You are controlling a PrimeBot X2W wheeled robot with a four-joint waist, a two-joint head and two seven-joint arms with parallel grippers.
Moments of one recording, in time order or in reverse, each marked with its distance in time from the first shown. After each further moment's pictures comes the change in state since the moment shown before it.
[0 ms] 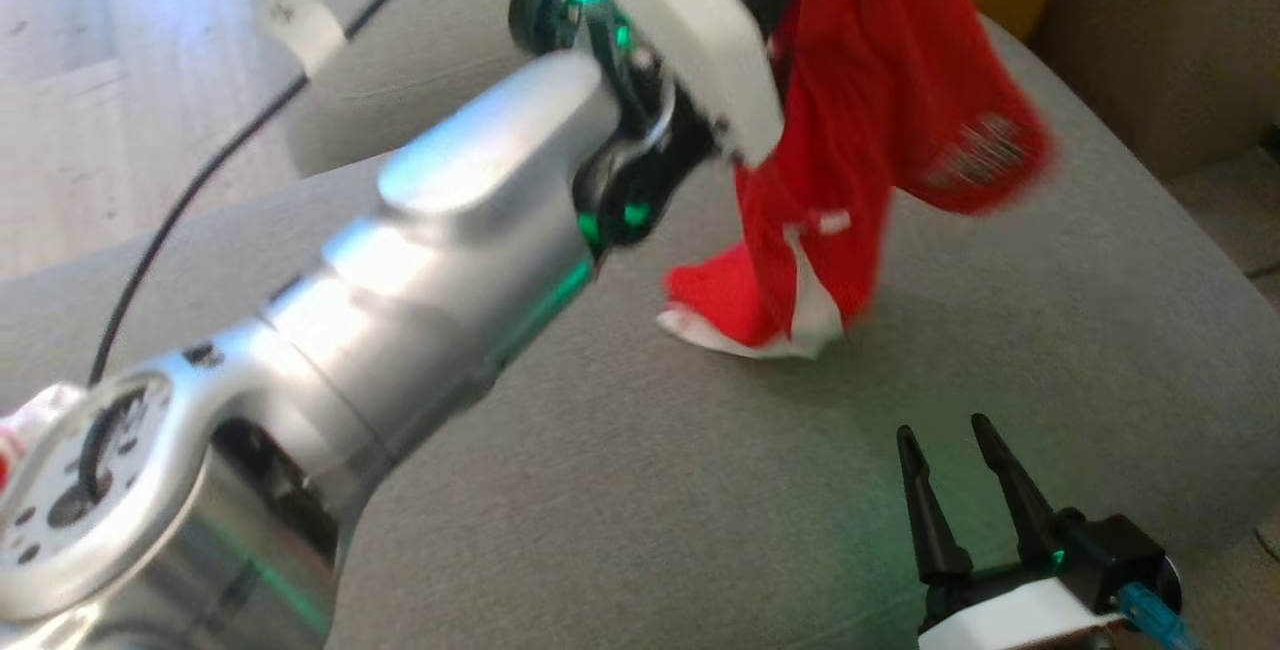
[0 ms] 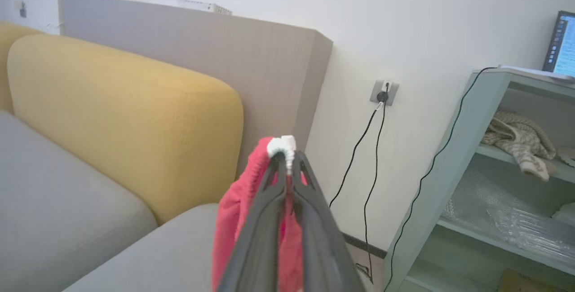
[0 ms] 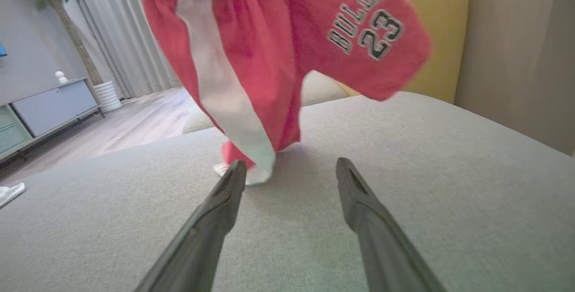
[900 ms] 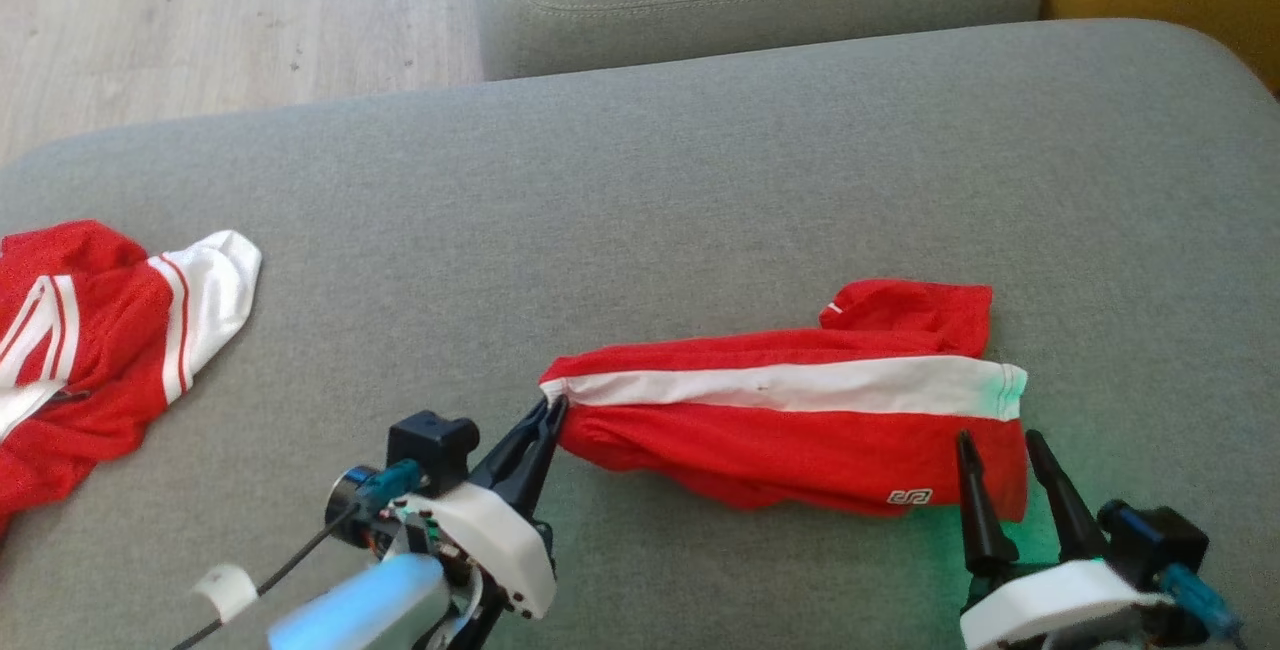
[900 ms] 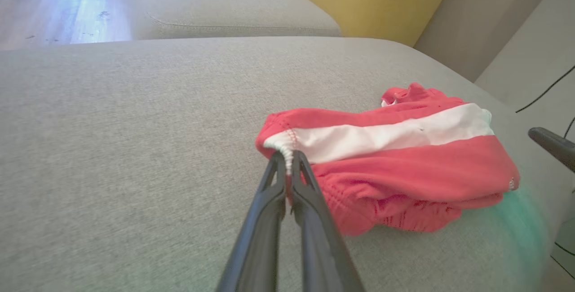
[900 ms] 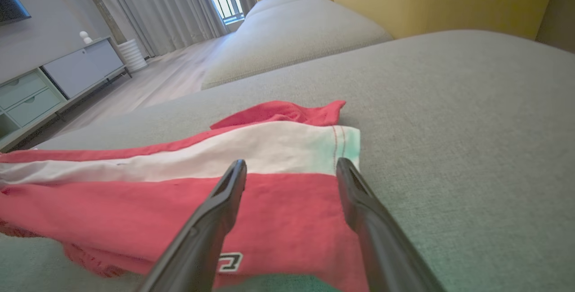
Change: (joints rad) left arm 0.742 0.330 -0.081 -0.207 0.276 0.215 -0.234; right arm -0.048 -0.006 -0.092 0.146 0.091 0.000 0.000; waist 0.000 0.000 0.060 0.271
